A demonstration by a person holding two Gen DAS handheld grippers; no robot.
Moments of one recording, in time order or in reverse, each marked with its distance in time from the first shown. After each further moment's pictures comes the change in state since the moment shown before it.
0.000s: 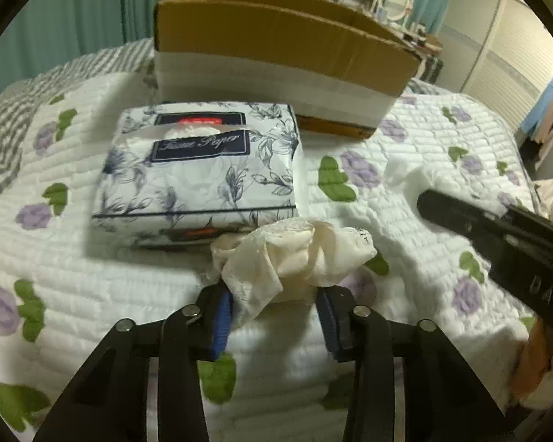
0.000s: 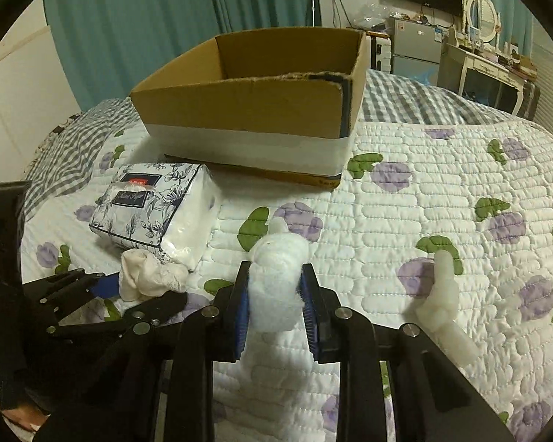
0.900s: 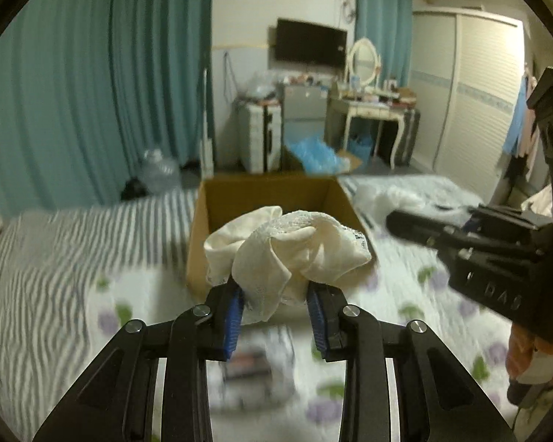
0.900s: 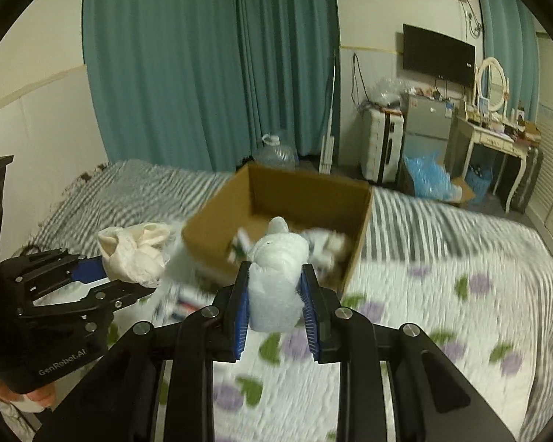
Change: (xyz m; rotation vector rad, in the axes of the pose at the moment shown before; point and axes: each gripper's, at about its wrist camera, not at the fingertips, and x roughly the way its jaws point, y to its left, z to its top) left arm -0.105 -0.018 0.140 0.161 -0.333 0.039; right arm -0.098 0.021 0.115 -0.116 -0.240 0.018
